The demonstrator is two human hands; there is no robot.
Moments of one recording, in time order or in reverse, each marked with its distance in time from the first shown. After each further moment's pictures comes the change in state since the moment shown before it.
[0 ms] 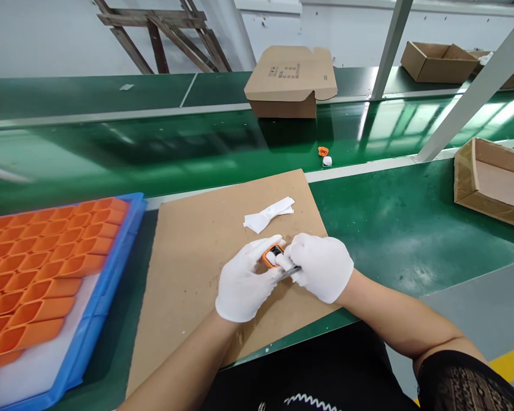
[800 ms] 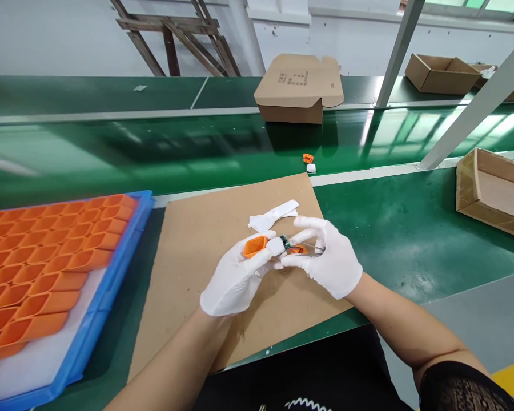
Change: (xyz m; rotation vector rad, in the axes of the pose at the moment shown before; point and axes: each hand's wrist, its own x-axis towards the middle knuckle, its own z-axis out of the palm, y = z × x) left_hand 0.028 0.027 -0.015 -0.991 -0.099 -0.753; right_hand 0.006 -0.003 -0.010 0.727 0.203 0.412
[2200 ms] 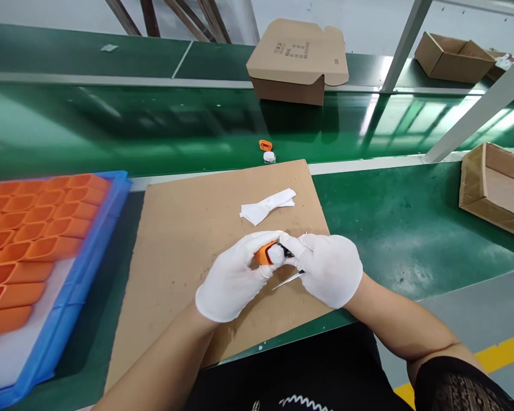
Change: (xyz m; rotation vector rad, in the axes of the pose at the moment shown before) left_hand -0.003 -0.016 -0.022 1.047 -0.079 0.626; right_hand -0.009 0.008 -0.003 -0.934 0.063 -0.789
